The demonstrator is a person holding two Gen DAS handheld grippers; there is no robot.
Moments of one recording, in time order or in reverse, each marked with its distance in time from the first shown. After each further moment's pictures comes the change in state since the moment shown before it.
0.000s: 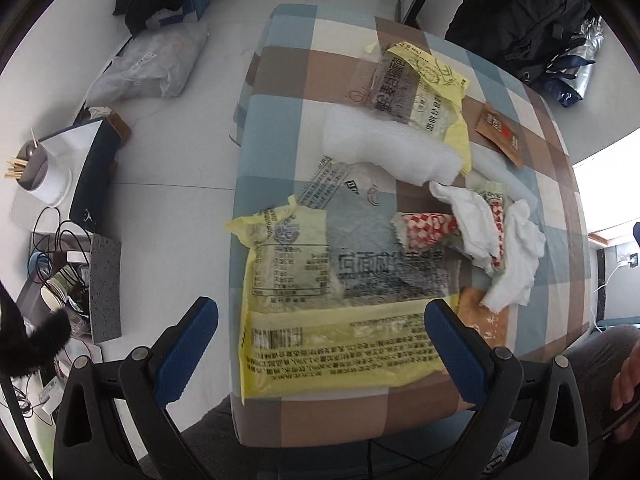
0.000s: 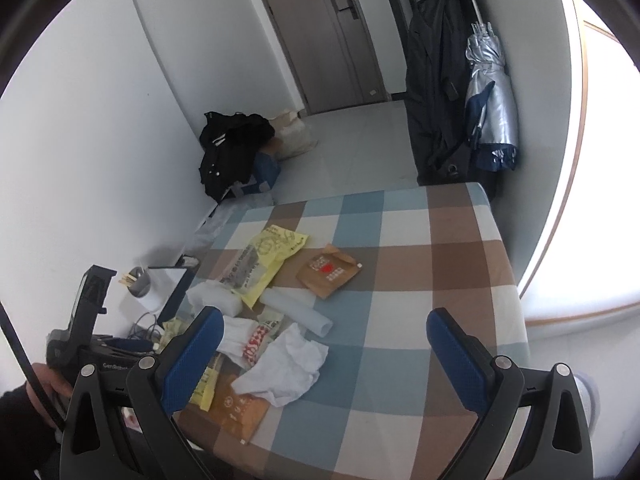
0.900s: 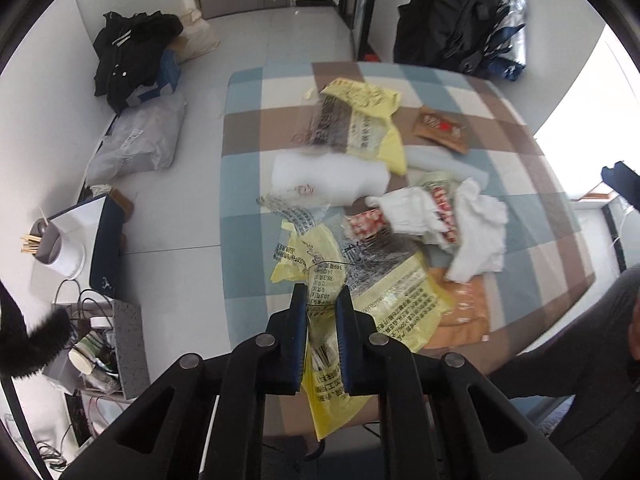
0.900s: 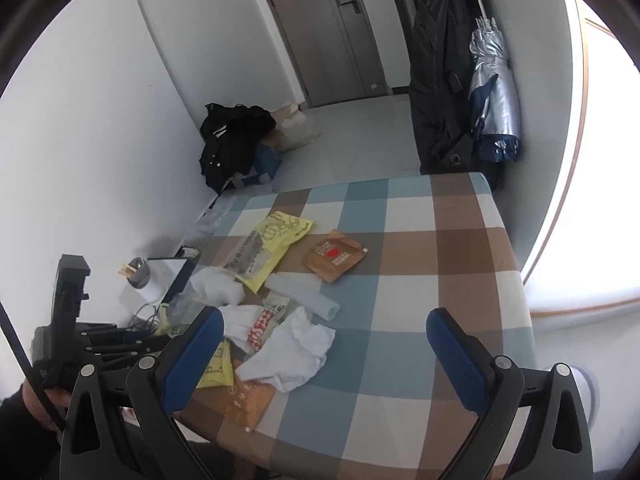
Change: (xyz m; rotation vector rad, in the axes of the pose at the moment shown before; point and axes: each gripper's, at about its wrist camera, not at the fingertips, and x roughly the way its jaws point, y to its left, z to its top) left arm -0.048 -0.030 -0.024 0.214 -0.183 0.015; right arm -0.004 0.008 -0.011 0.000 0.013 -0.017
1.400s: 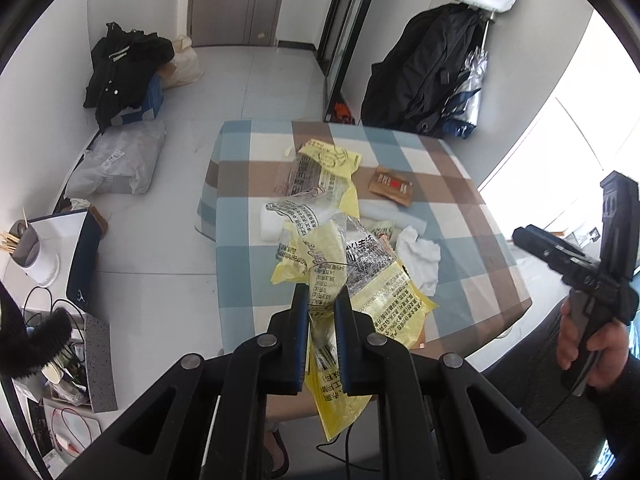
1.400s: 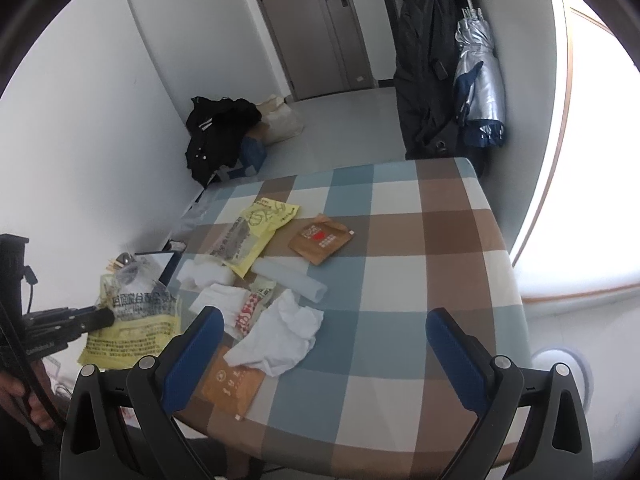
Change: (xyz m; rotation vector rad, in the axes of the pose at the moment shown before) left arm -0.047 0.017 -0.004 -0.052 -0.167 -0.167; right arm 0.002 0.004 -0.013 -0.007 0.033 -0.057
